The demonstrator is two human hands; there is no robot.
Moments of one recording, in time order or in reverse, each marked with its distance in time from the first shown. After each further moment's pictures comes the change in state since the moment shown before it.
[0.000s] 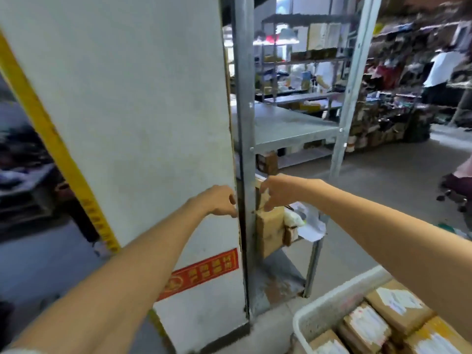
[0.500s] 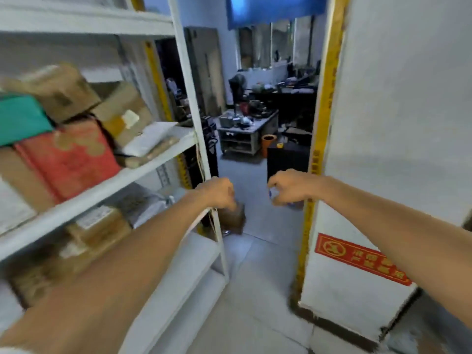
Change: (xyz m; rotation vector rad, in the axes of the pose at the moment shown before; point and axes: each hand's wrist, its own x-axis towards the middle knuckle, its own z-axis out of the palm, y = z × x) left_hand -0.429 -0.207 0.004 -0.071 0.139 -0.841; right_hand -0.079 -0.401 0.012 -0.141 -0.106 -0.915
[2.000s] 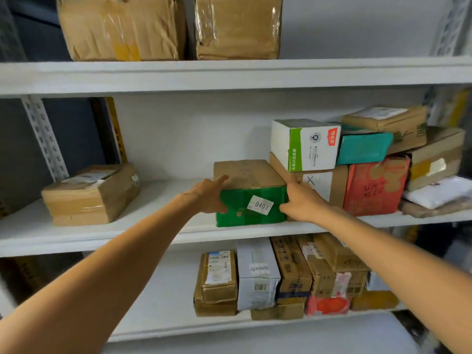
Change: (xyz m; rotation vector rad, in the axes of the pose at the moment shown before) left_hand -0.458 -0.332 -0.045 -0.073 0.365 -0.996; right_hand 0.036 -0.533 -0.016 0.250 0.199 -0.754
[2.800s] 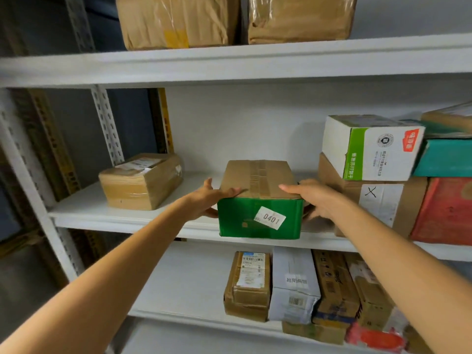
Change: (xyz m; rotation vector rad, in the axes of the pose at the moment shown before) left_hand -0.028 -0.064 0.008 -1.226 0.024 -0.383; right_hand 0.064 -0.052 0.025 0.785 -0.324 0.213
